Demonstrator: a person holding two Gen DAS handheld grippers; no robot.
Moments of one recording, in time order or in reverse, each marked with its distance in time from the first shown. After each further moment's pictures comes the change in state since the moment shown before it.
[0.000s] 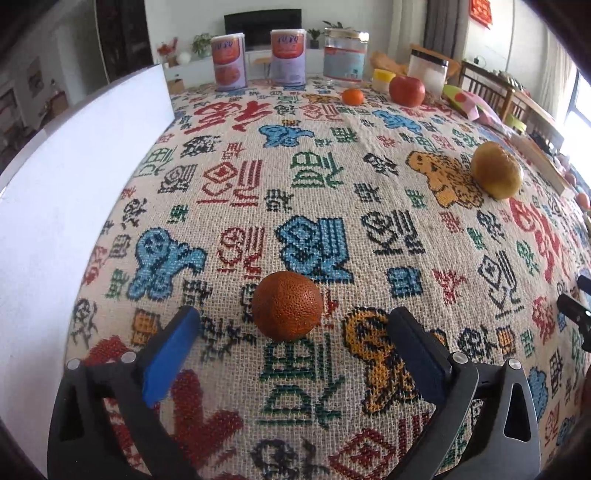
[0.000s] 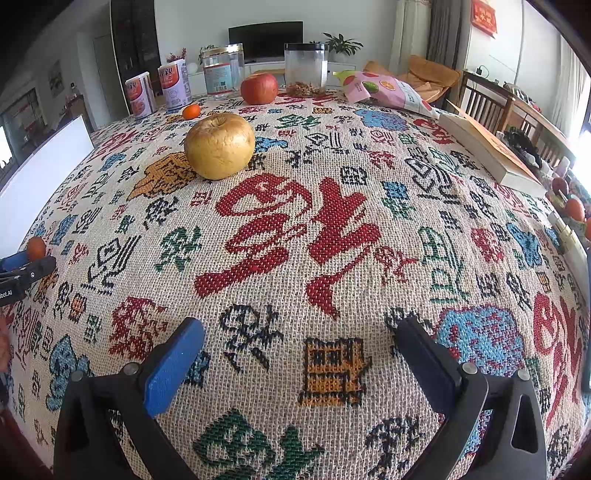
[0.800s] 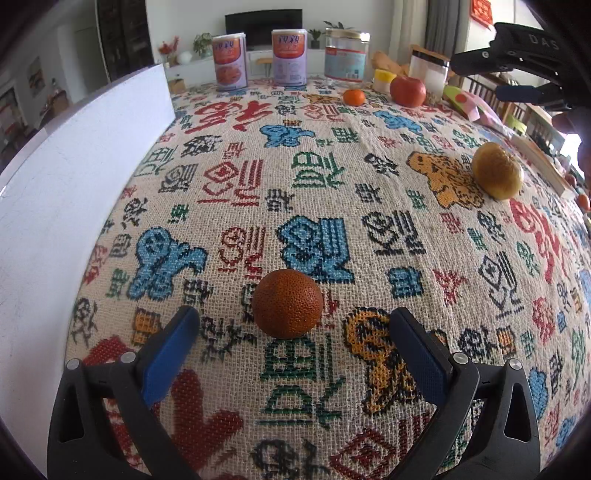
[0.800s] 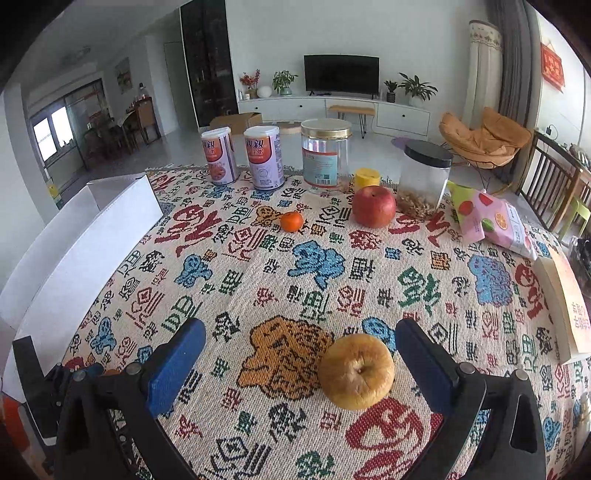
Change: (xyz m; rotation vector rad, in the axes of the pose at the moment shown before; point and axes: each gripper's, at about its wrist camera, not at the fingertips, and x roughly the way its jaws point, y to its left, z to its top) left arm 0.000 0.000 0.000 0.000 0.000 0.004; right arm 0.003 0.109 0.188 -0.175 -0.104 0.222
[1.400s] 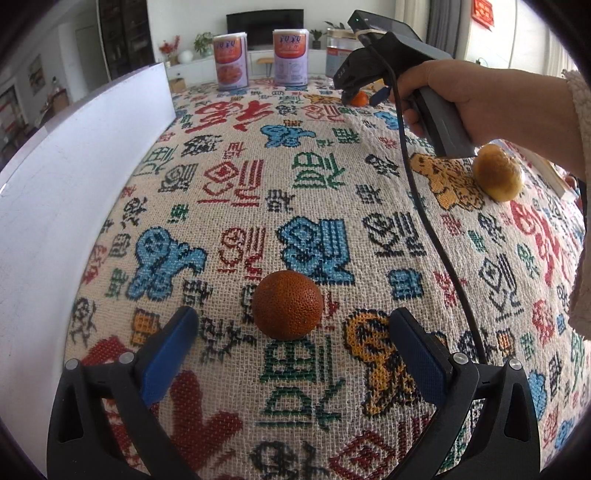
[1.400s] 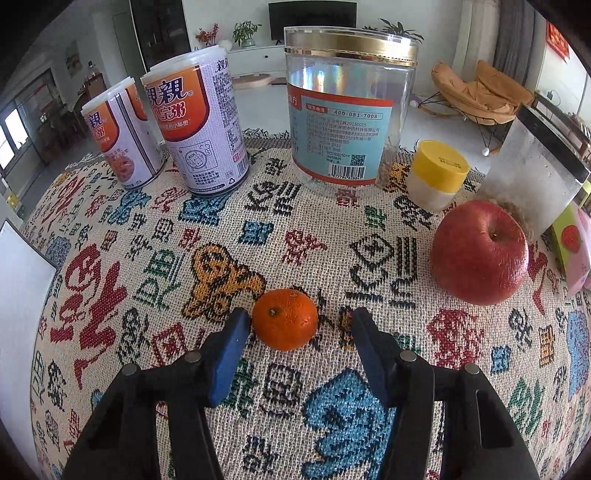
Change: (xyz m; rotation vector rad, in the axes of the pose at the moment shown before) left arm 0.000 0.000 -0.001 -0.006 0.000 -0.001; right arm 0.227 0.005 0.096 0.101 0.200 -0.104
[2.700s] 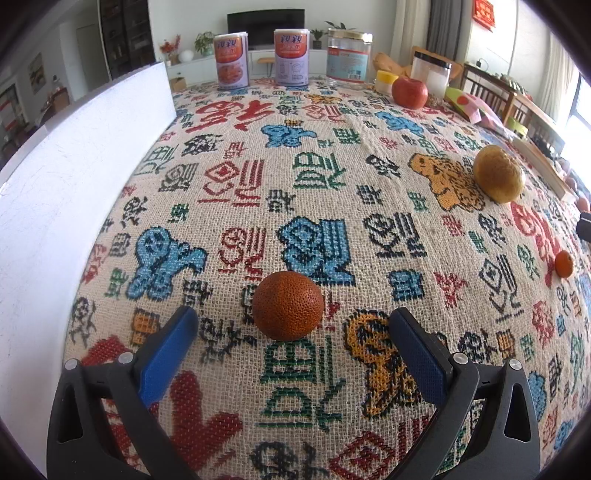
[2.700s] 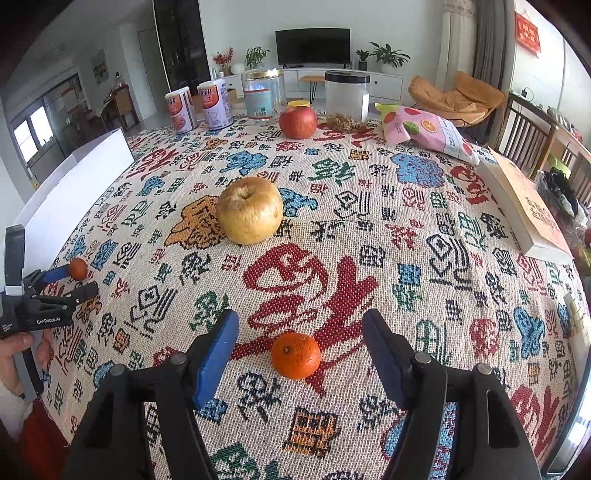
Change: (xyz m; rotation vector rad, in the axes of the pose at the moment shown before) left arm 0.001 0.000 0.001 -0.004 0.001 -0.001; right arm -0.229 -0.155 -0.269 -0.044 -0.112 0.046
